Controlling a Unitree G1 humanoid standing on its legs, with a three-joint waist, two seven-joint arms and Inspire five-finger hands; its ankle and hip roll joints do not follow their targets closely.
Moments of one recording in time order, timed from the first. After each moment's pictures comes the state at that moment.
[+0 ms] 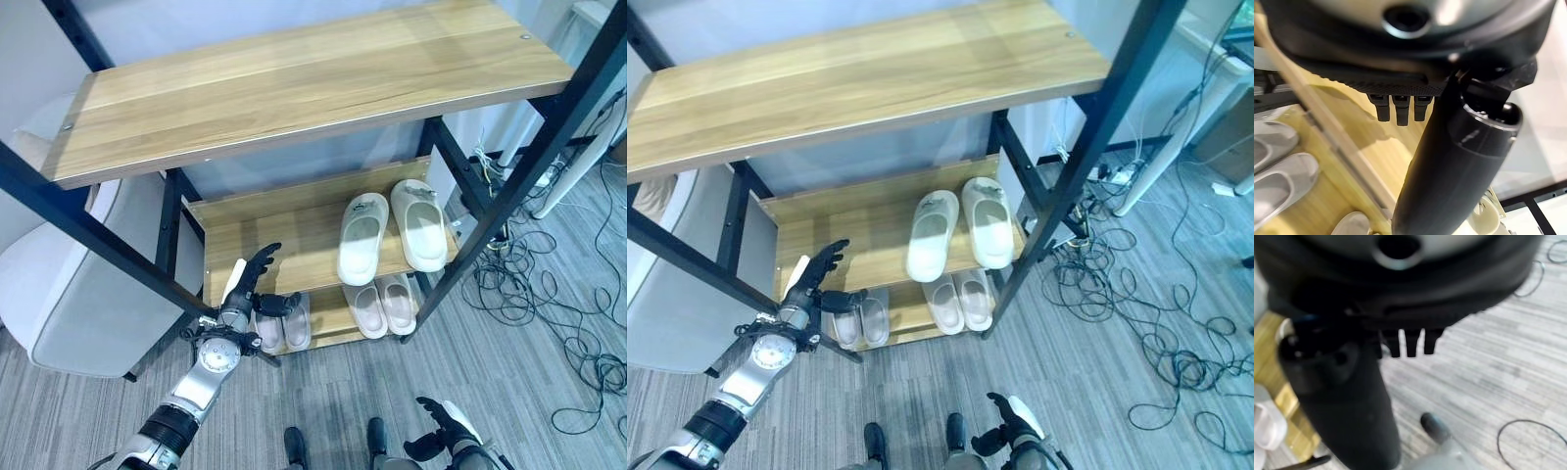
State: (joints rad) left arm -0.24 0.43 -0.38 0.33 -0.14 -0.11 0.23; right arm 0.05 -0.38 0.34 0.89 -0.22 -0.06 -0.18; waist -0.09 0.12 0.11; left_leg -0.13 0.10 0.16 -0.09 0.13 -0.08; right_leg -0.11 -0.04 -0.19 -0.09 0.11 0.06
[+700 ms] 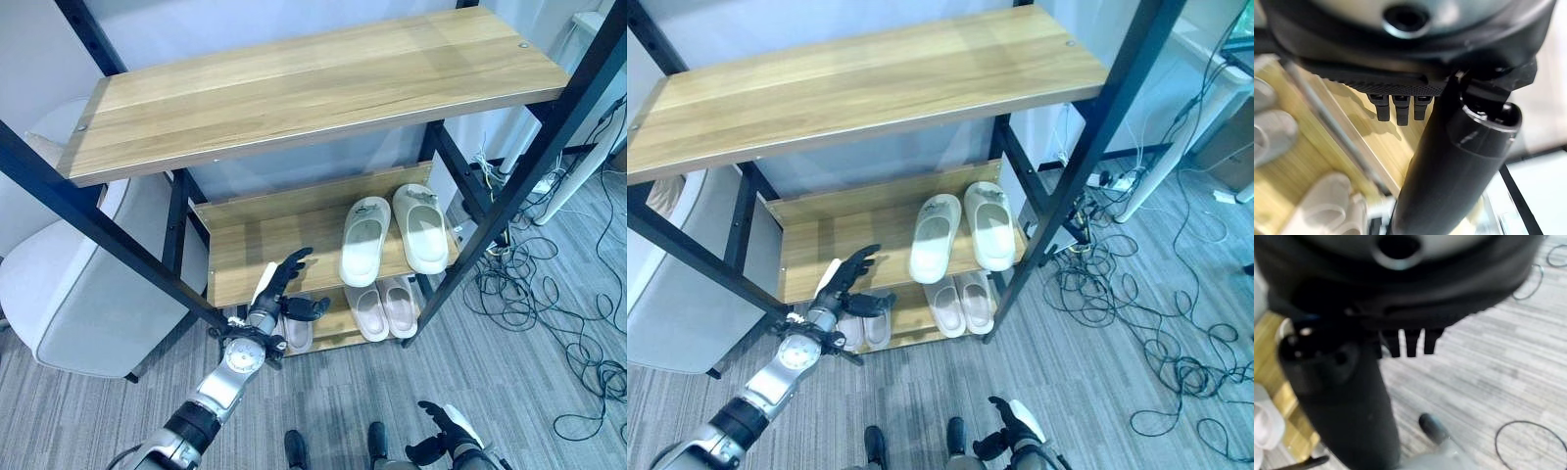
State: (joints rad) left arm -0.35 0.32 -0.54 0.35 -0.15 -0.10 0.21; right arm 0.05 -0.37 0.35 0.89 -0.23 -0.06 -0.18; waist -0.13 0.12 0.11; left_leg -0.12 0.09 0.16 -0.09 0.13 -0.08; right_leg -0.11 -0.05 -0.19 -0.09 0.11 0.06
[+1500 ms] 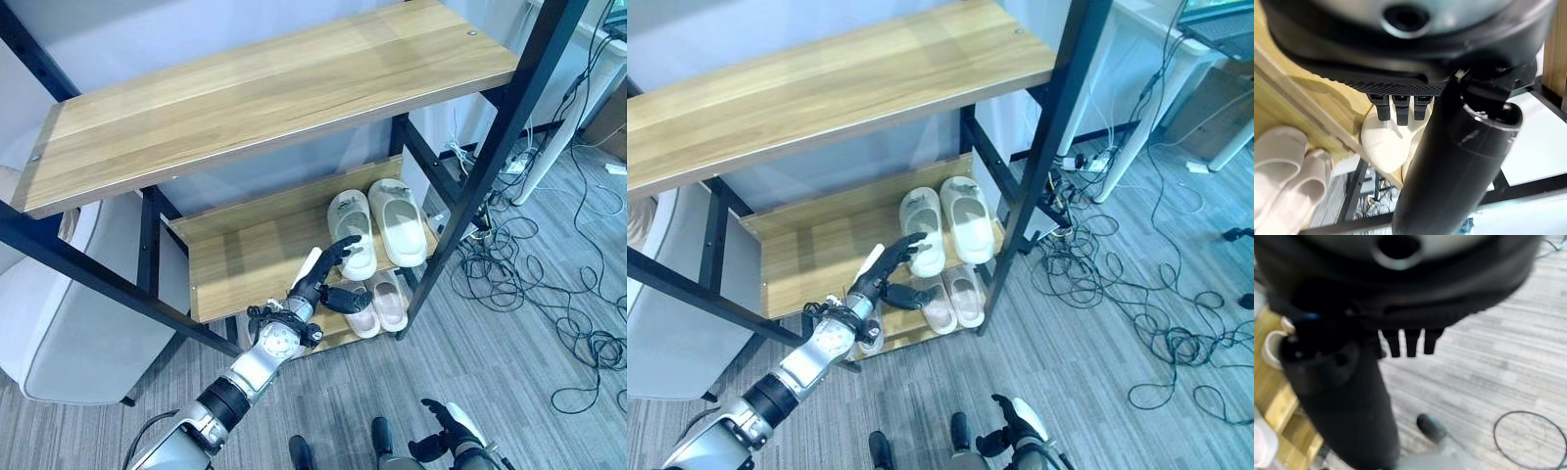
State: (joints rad) left arm -0.45 0.23 -0.63 0.39 -0.16 -0.10 0.21; right arm 0.04 -0.38 0.36 0.90 -0.22 -0.05 -0.21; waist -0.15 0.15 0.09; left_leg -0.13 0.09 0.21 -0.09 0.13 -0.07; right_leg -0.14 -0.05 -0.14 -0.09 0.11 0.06
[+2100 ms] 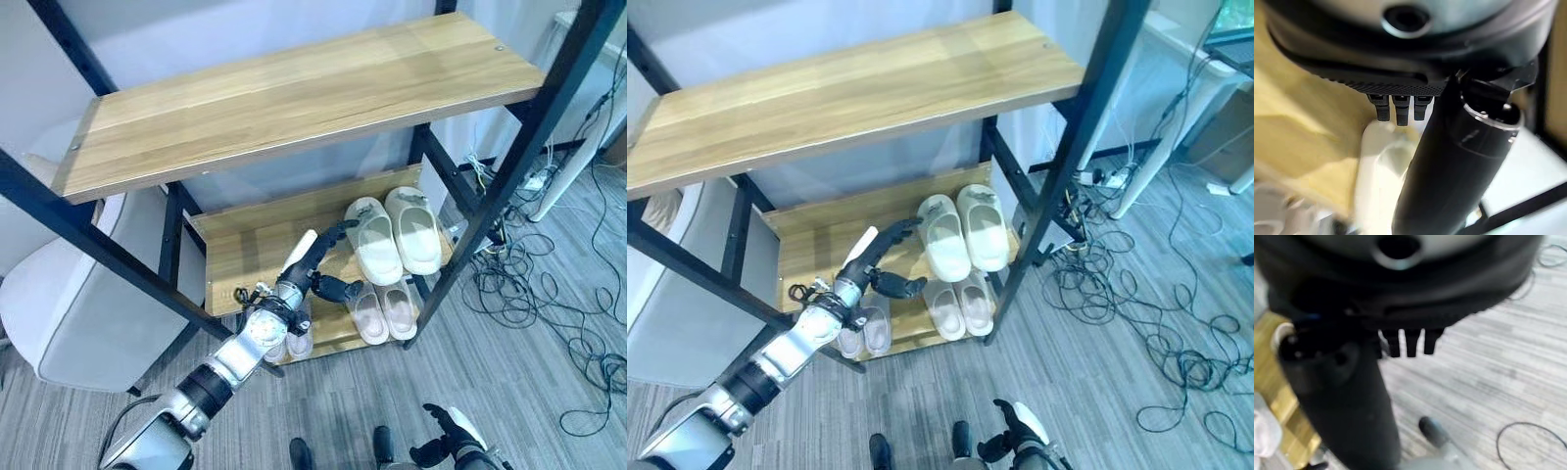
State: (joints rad) left arm -0.34 0.40 -0.53 0.11 -0.14 -0.11 0.19; right arm 0.04 -0.37 0.37 0.93 -0.22 -0.05 -0.21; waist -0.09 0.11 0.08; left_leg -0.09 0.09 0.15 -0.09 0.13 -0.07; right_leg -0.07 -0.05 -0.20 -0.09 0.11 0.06
